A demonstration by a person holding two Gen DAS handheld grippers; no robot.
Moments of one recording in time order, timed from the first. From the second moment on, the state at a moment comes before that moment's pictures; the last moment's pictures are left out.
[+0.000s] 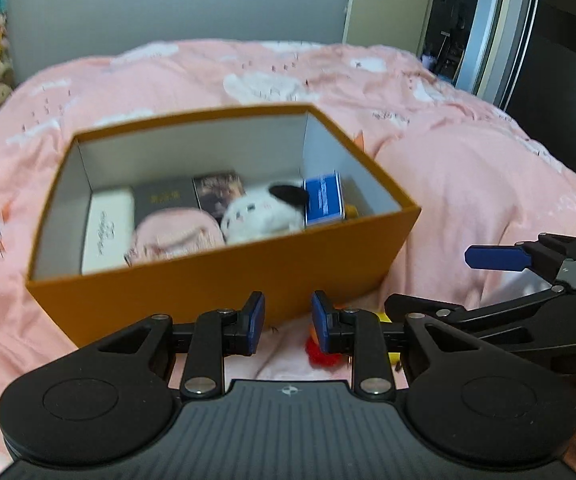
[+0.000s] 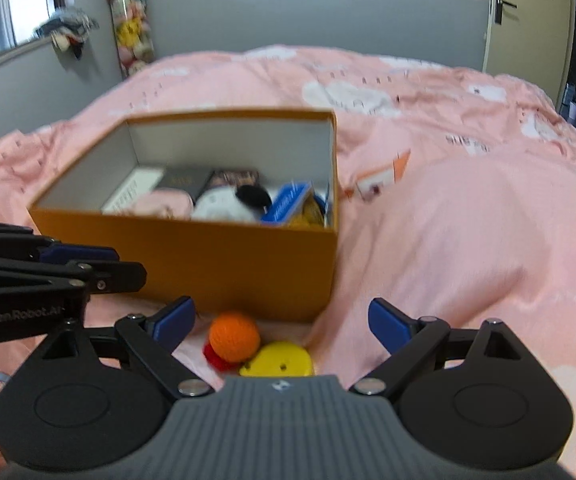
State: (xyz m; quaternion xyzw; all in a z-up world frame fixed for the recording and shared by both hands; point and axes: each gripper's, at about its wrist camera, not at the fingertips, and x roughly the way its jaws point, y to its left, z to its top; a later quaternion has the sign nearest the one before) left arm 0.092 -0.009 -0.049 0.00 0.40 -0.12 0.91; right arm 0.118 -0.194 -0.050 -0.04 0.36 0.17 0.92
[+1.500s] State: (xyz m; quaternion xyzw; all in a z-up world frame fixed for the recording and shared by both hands) left arm 0.153 -0.043 -0.134 -0.03 0.50 -0.21 0.84; right arm 0.142 -0.195 -0.118 -0.03 0.50 0.19 0.84
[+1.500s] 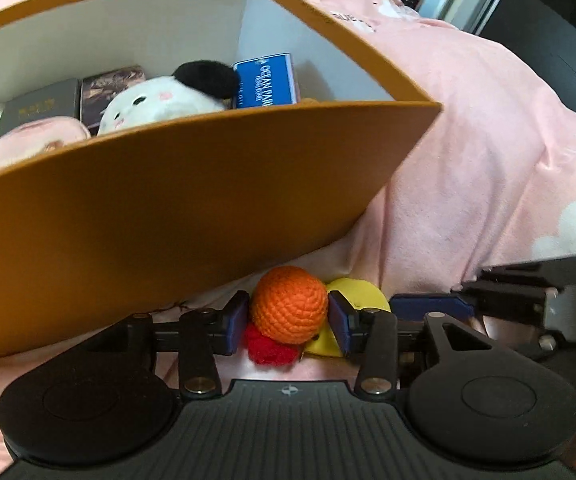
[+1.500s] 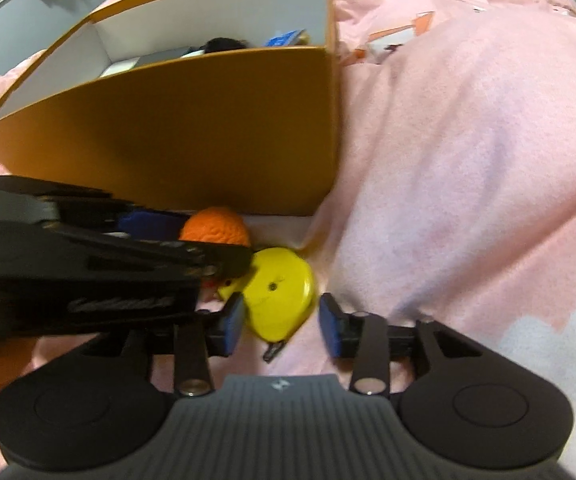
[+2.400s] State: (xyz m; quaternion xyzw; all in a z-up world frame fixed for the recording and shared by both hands) left arm 0.106 0.001 -0.083 -0.05 0.46 -0.17 0.87; right arm 0.144 -0.172 -0.118 -0.09 0.50 0.21 0.84
